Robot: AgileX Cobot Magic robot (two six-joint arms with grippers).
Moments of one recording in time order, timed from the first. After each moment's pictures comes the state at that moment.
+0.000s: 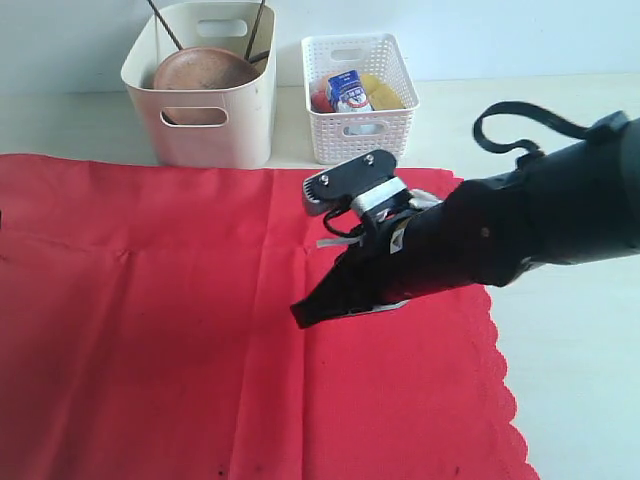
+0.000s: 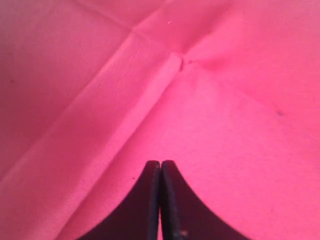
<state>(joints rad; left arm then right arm) 0.06 1.51 -0.63 0.36 0.19 -0.31 0.87 1.76 -0.77 0.31 0.07 -0.15</state>
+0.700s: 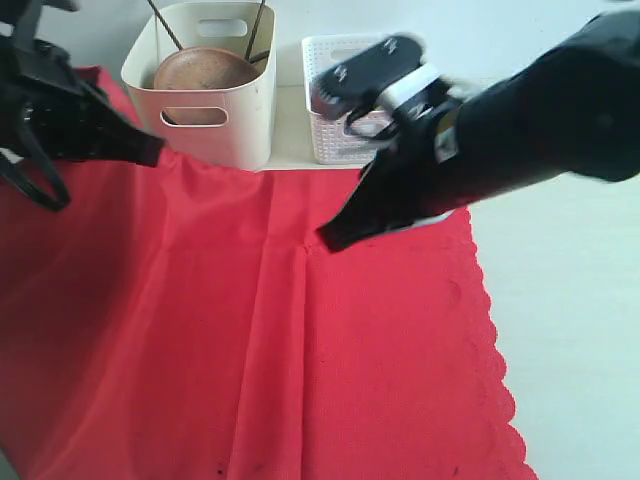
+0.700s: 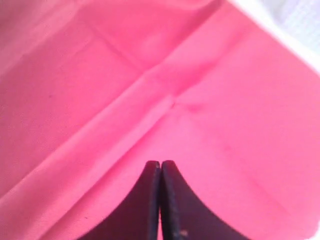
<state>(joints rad) -0.56 1.32 -0.88 0.33 0.47 -0.31 0.85 1.51 -0.89 -0.02 0.39 0.02</state>
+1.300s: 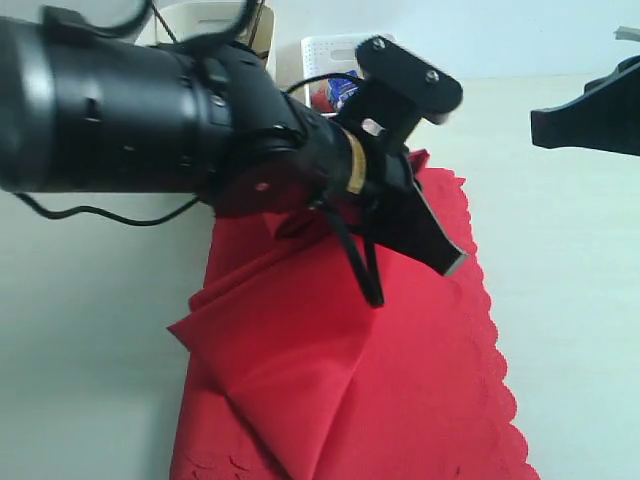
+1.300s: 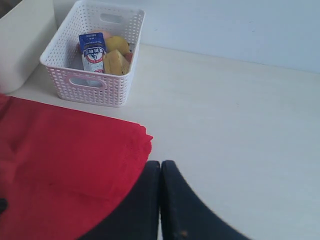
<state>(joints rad) -0.99 1.82 -1.22 0.33 0.31 -0.31 0.74 1.01 -0.67 -0.94 0.56 1.04</state>
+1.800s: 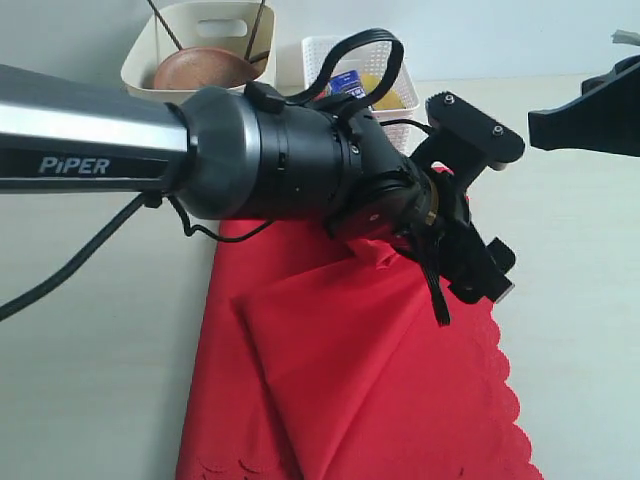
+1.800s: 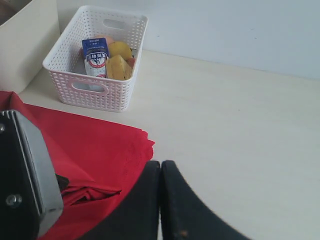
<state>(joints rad) -1.03 2.08 -1.44 0.30 0.34 -0.29 0.74 1.01 -0.66 -0.99 0.53 1.08</state>
